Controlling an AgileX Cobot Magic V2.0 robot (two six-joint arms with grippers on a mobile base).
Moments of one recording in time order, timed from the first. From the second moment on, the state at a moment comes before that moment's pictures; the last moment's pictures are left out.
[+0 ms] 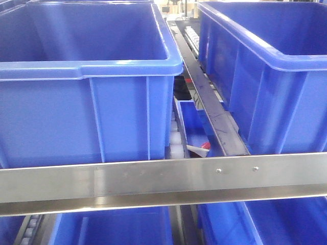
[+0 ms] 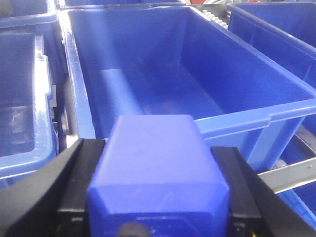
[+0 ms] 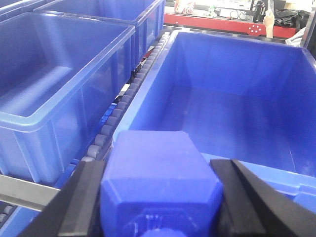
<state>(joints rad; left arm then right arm) -0.46 -0.01 -0.45 0.31 0.71 -0.29 0.49 0.06 -0.44 -0.35 0.56 0.28</state>
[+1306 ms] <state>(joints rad) -0.46 0.86 -0.97 0.28 0.59 -0.30 0.49 0.06 -0.44 -0.35 0.56 0.28</state>
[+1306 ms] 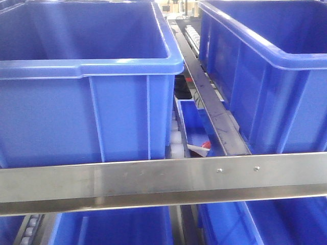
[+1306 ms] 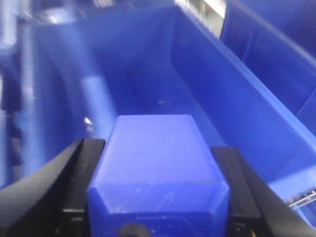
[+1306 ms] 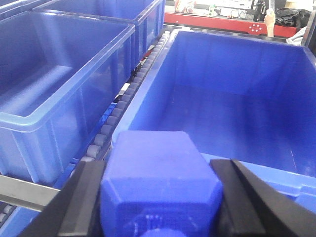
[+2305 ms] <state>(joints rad) -0.31 2.13 -1.88 0.10 0.98 -0.22 0.49 0.06 -0.44 -0.35 0.56 0.28</state>
